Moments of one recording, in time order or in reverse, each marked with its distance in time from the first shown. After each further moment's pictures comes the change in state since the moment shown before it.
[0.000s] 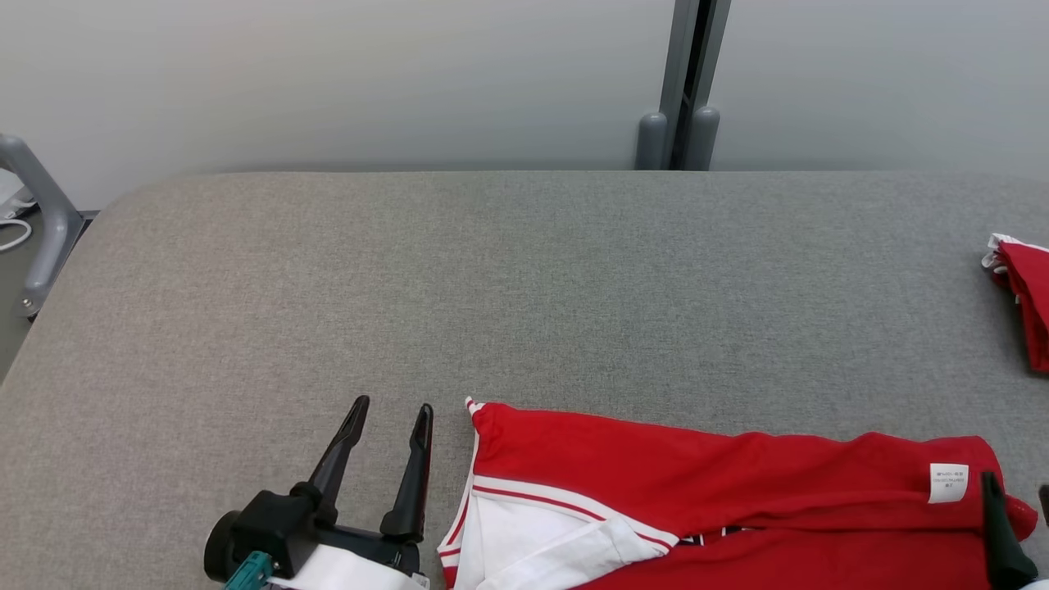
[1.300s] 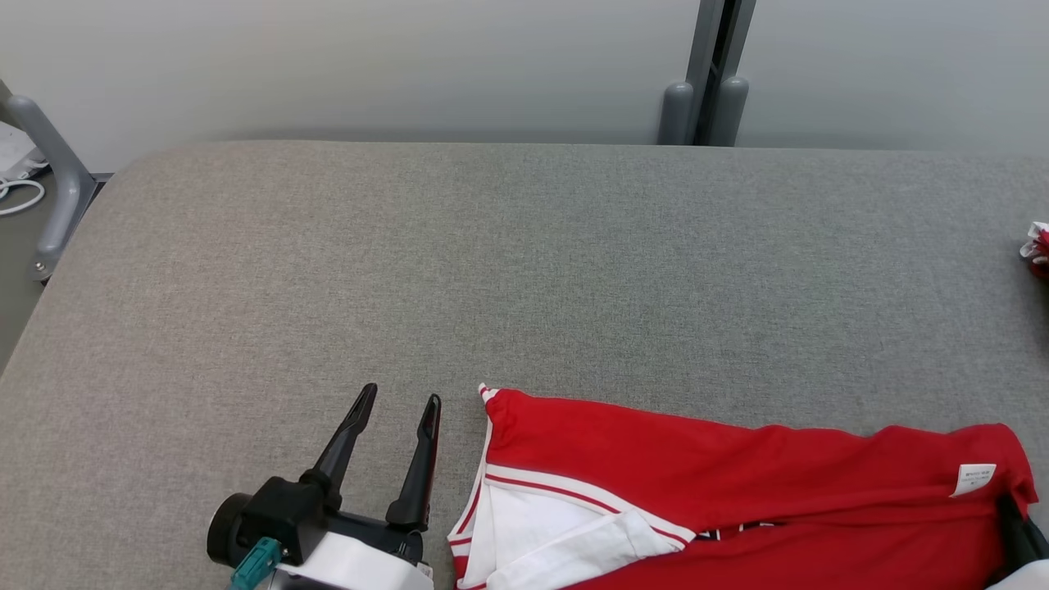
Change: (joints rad) left arm -0.031 0.000 -0.007 0.022 0.038 -0.015 0.000; right arm -0.165 -0.036 0.127 0.350 0.247 0.000 0.000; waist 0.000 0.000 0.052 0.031
